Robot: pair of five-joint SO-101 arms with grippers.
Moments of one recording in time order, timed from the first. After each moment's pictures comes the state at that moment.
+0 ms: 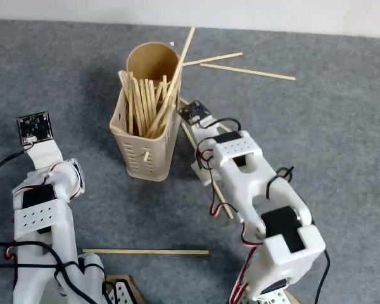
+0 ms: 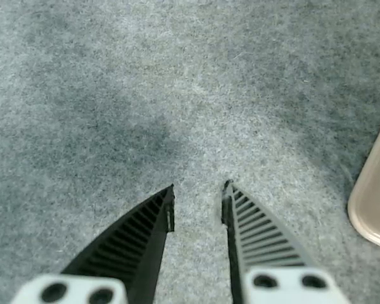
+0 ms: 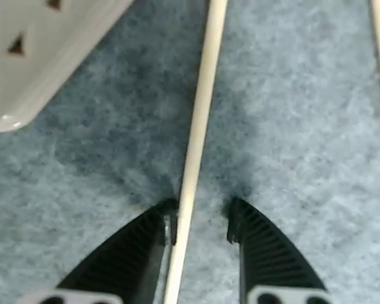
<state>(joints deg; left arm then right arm) -25.8 -43.3 65.6 41.4 3.9 -23.6 12.7 25.4 50.9 19.5</state>
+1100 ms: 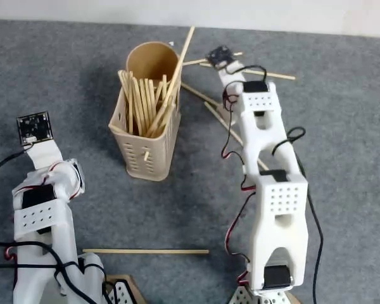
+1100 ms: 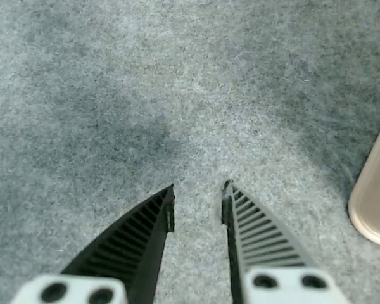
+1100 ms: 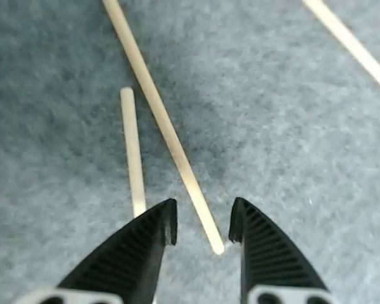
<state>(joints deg) -25.8 -43.3 65.6 41.4 3.9 -10.2 45.5 -31.7 60.1 33.5</state>
